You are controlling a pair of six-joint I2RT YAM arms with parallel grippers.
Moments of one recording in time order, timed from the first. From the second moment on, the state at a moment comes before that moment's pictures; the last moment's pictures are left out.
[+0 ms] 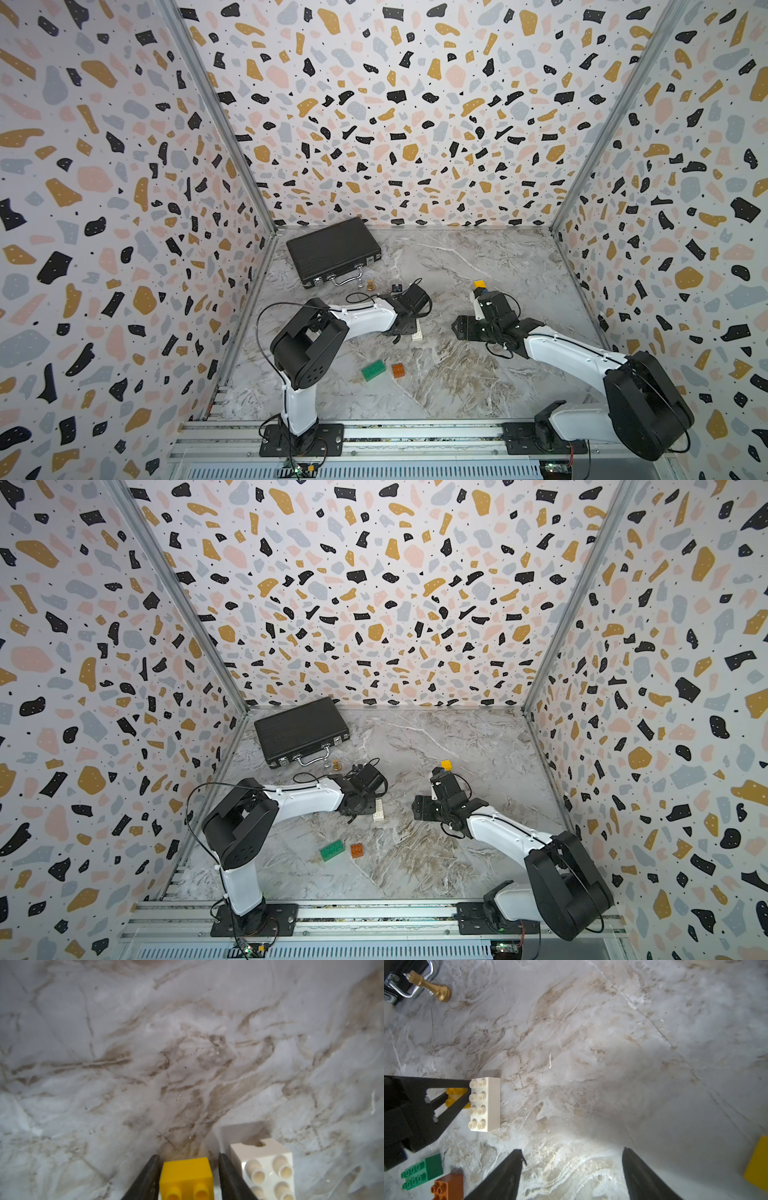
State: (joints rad) left arm -0.77 1.87 1.14 -0.51 -0.23 -0.76; right arm 0.54 1.33 0.63 -0.21 -0.11 0.51
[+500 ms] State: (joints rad) left arm -0.82 1.57 1.09 -0.67 -0.17 -0.81; right arm 0.54 1.33 0.64 -0.21 -0.11 0.50
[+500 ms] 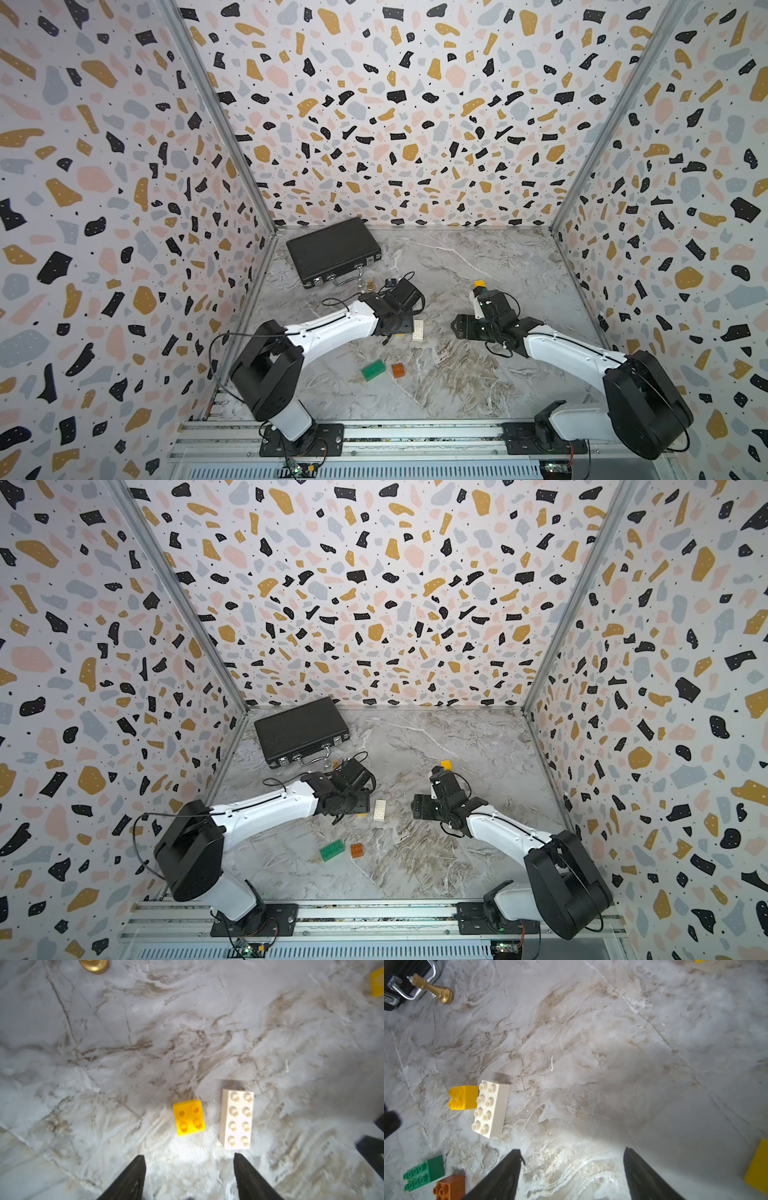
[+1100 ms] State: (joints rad) left arm -0.94 1.56 0.90 -0.67 -0.05 -1.11; right arm 0.54 1.33 0.64 -0.21 -0.11 0.50
